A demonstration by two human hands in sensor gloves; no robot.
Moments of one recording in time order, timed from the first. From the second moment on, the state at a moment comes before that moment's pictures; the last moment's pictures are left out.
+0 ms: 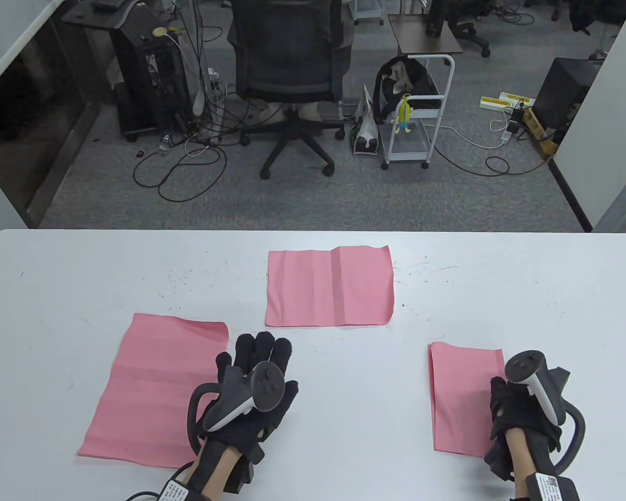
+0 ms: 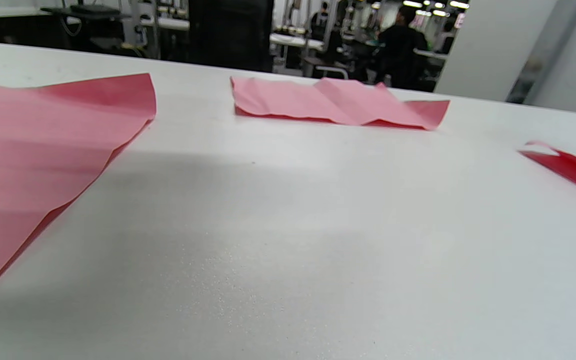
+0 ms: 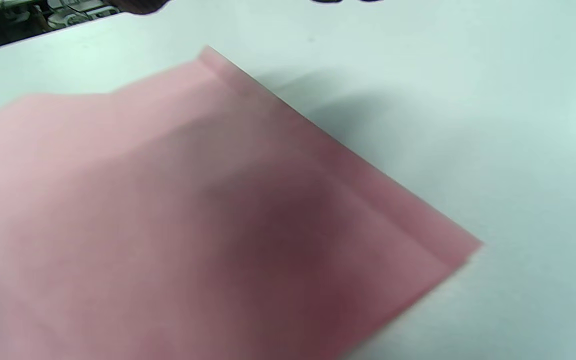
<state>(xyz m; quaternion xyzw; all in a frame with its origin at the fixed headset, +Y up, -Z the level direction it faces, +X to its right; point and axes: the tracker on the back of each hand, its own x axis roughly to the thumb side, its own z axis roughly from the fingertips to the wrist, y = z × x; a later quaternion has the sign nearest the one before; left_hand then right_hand) -0.134 -0.697 -0.305 -0.13 -0.09 0.05 0.99 0.319 -0.731 -0.328 -0.30 0.18 0.92 0.15</state>
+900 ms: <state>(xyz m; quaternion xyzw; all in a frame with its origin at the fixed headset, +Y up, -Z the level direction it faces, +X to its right) -0.144 -0.698 -0.311 -0.13 -0.06 0.05 0.99 0.072 -0.745 -0.521 -0.06 0.26 0.95 0.17</state>
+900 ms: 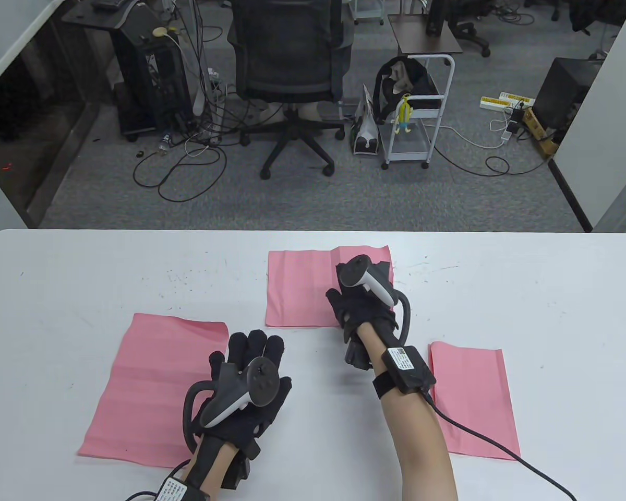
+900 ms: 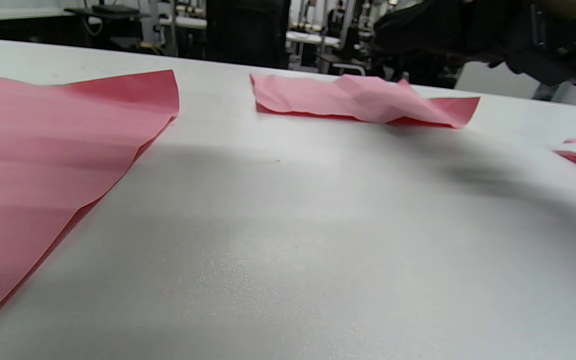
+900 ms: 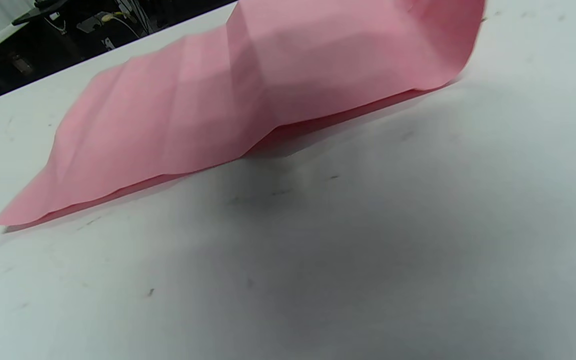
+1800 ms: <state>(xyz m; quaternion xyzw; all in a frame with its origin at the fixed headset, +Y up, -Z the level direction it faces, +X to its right) -0.152 -0.701 -0.314 -0.14 -0.05 0.05 0.99 0.063 -0.812 -0.526 -0.06 0.34 0.93 0.15</state>
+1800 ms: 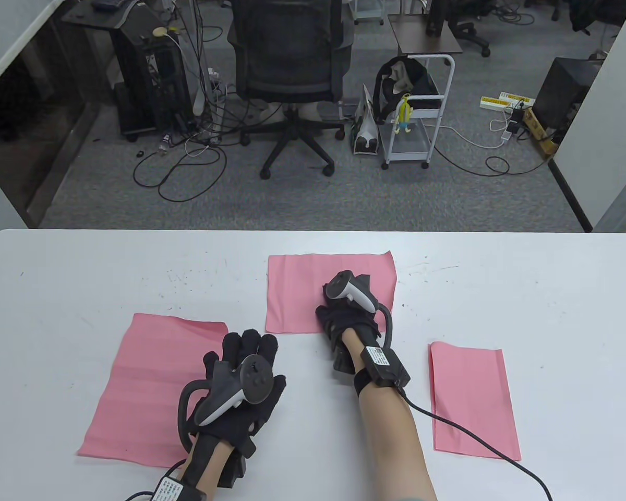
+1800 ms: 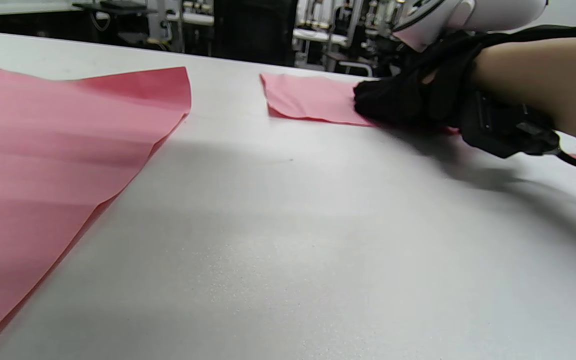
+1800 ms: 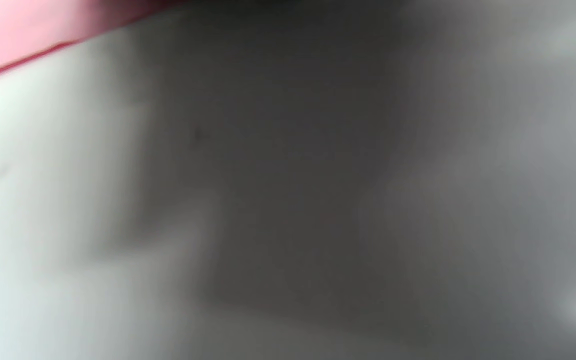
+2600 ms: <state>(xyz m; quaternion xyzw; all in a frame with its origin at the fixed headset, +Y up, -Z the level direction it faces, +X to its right) -0.143 -0.714 -0.310 -0.17 -0.07 0.04 0.98 0.050 -0.815 -0.357 -0.04 0.34 0.93 0.11</state>
